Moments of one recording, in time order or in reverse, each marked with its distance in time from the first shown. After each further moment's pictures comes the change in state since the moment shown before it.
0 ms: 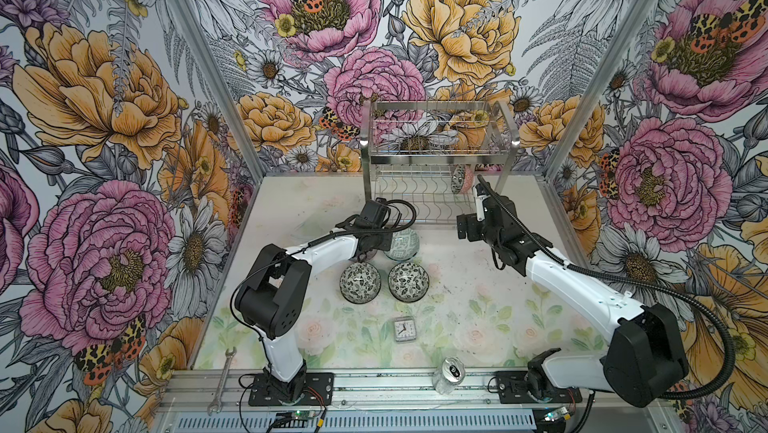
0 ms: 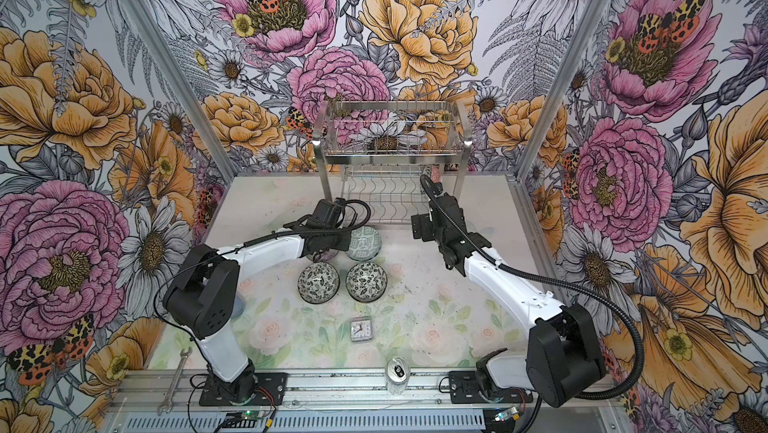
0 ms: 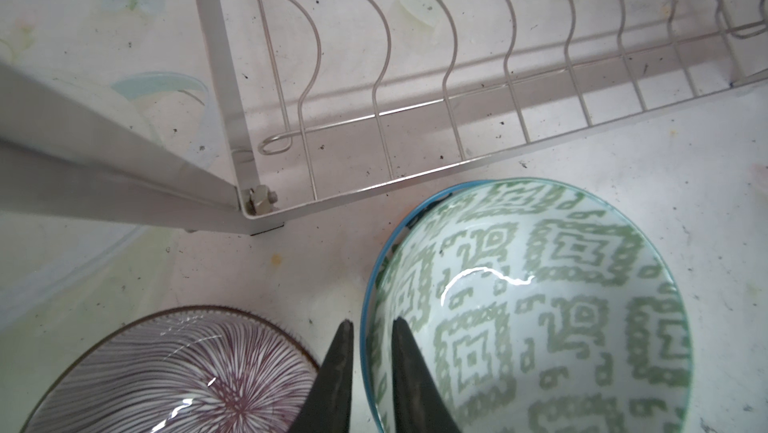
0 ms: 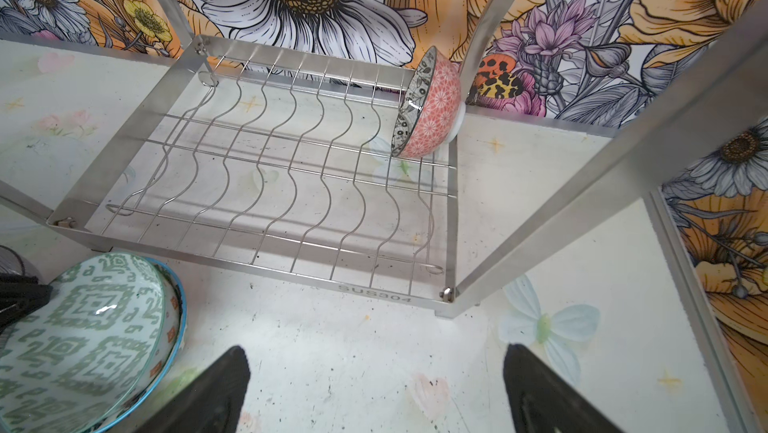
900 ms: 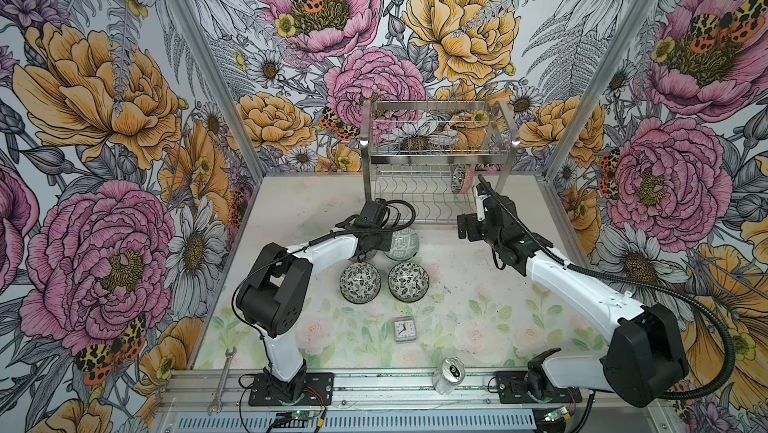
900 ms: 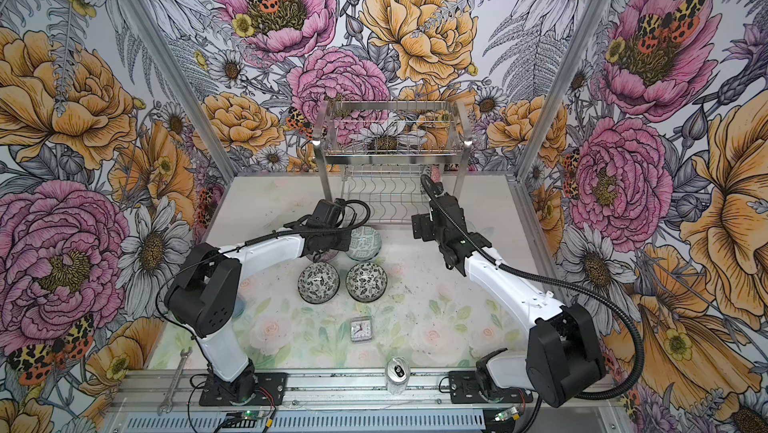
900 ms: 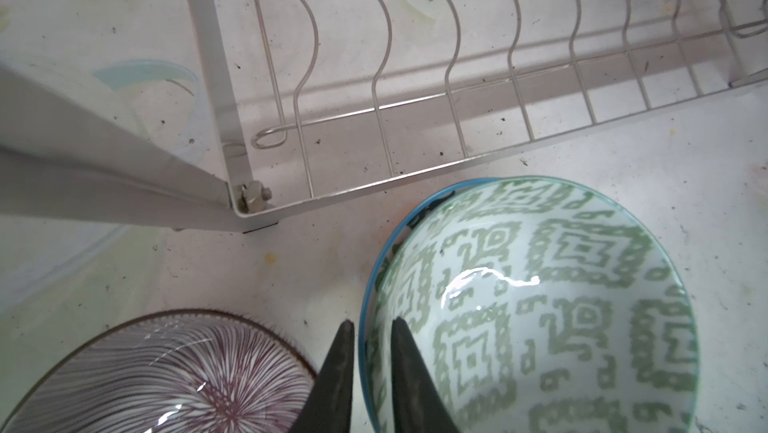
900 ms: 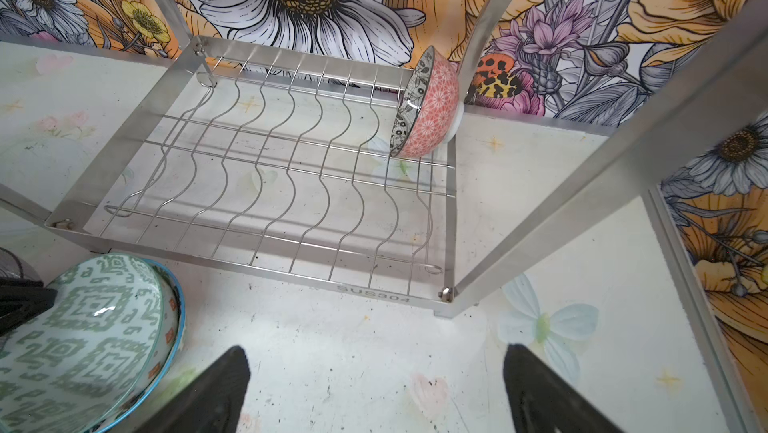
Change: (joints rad) left arm 0.008 0.017 0.000 0.003 0.027 -0.011; right arm -0.006 0.000 0.000 0.000 0.000 0.003
